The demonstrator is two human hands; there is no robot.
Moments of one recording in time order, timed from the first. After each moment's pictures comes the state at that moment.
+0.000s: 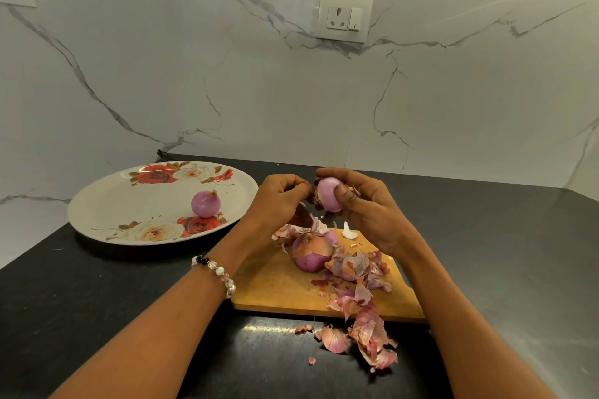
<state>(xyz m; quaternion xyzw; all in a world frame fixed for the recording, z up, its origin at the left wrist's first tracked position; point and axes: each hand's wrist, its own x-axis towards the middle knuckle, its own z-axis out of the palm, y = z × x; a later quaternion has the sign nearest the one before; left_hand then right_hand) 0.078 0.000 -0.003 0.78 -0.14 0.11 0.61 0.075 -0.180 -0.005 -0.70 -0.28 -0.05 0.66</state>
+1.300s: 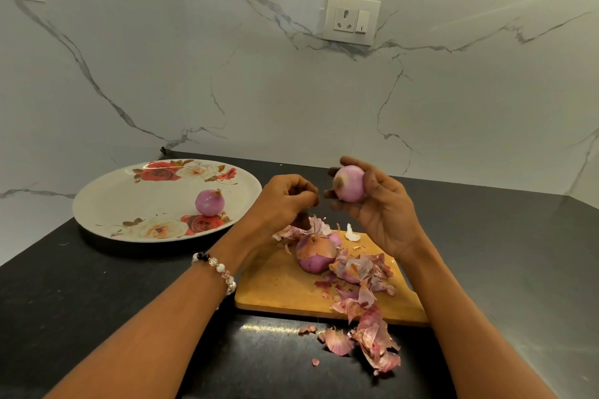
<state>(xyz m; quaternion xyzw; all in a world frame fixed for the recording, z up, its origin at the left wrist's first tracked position) 0.081 0.006 -0.002 0.77 -0.17 0.07 0.61 0.075 -0.181 0.000 -0.50 -0.27 0.01 0.82</state>
